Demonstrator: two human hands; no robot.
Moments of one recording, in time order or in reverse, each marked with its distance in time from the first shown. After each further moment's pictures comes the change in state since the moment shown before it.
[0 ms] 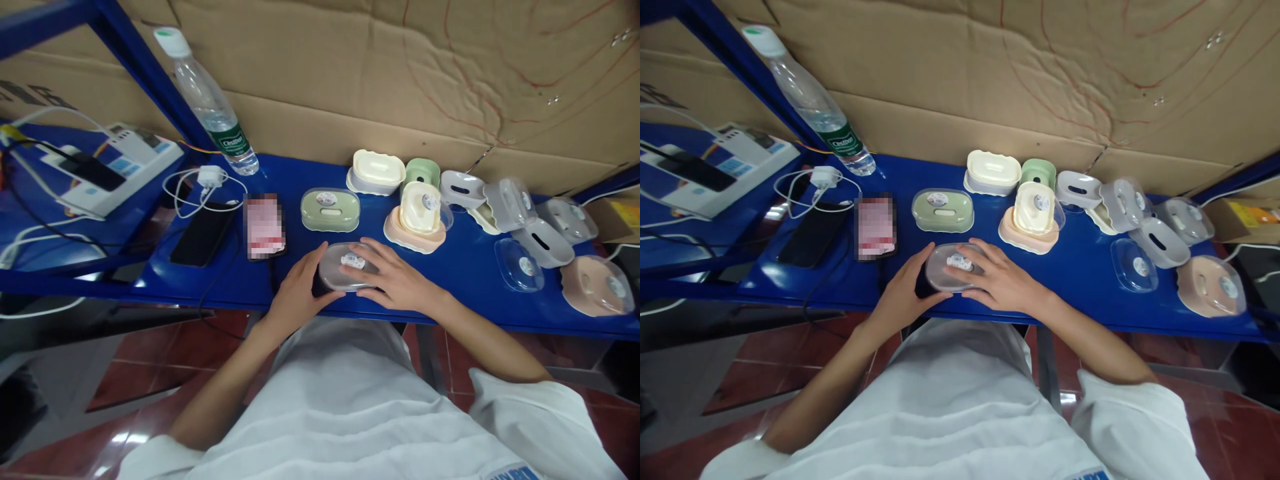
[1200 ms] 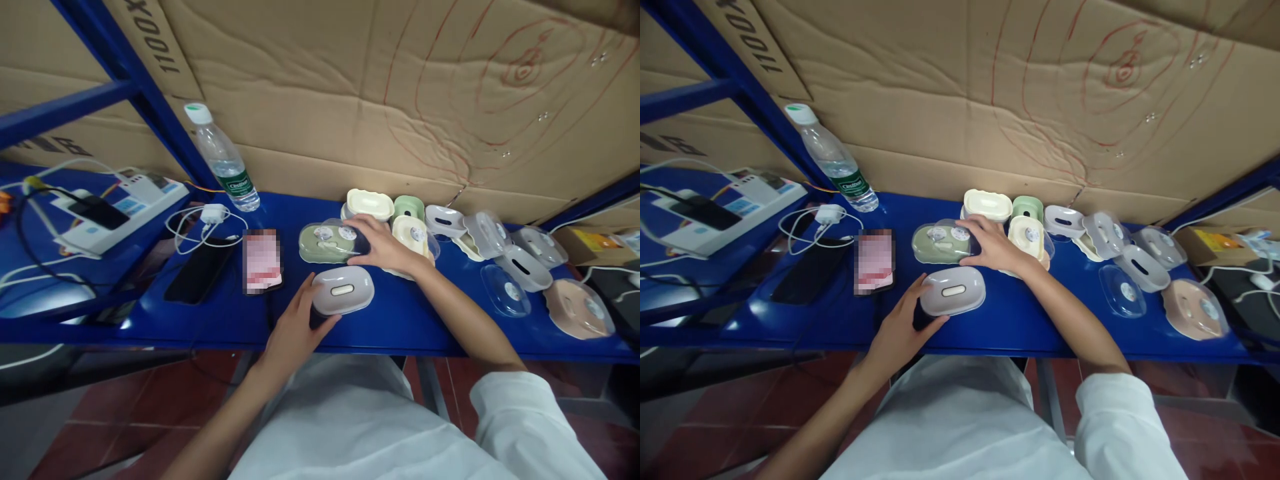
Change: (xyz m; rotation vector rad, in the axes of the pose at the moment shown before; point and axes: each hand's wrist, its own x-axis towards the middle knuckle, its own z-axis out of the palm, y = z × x) left_hand 0.000 0.008 0.006 0.070 0.116 -0.073; right_hand 0.079 0.090 -0.034 0.104 0.101 0.296
